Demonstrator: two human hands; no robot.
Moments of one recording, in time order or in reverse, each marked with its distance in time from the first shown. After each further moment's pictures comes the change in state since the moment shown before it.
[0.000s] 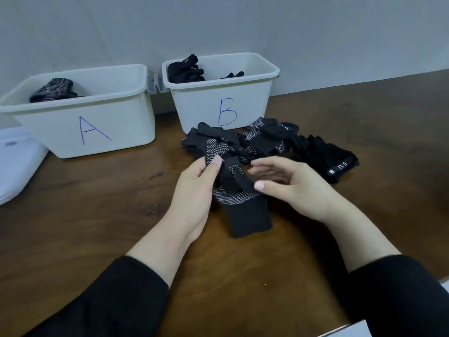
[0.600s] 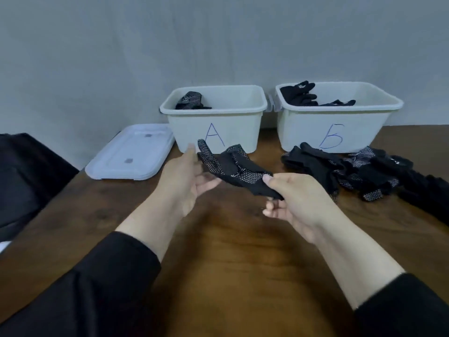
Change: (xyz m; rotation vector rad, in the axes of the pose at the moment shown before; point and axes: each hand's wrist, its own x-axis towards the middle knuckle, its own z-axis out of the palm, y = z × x) left_hand -0.026 0.093 -0.183 -0.068 0.458 -0.070; right_hand 0.055 -0.098 0.166 0.470 -0.067 0.302
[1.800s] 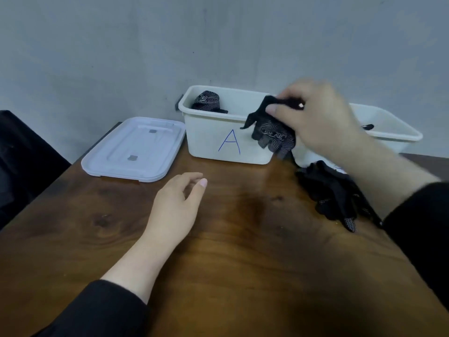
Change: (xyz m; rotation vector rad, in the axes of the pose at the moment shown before) left_hand 0.015 -0.037 -0.087 0.719 0.096 0.442; right_hand 0.067 -0.134 0.052 -1.008 0.223 -0.782
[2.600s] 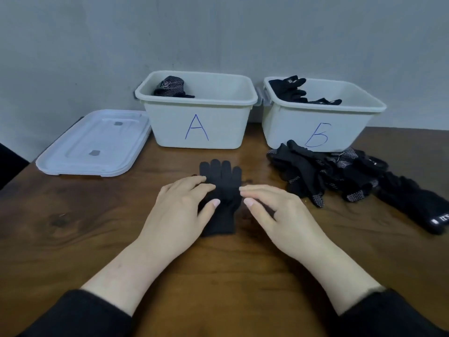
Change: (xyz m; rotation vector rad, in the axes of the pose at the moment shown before) left_hand -0.028 0.024 0.048 0.543 -0.282 0.360; right_hand -0.171 0.062 0.050 0.124 -0.192 0.054
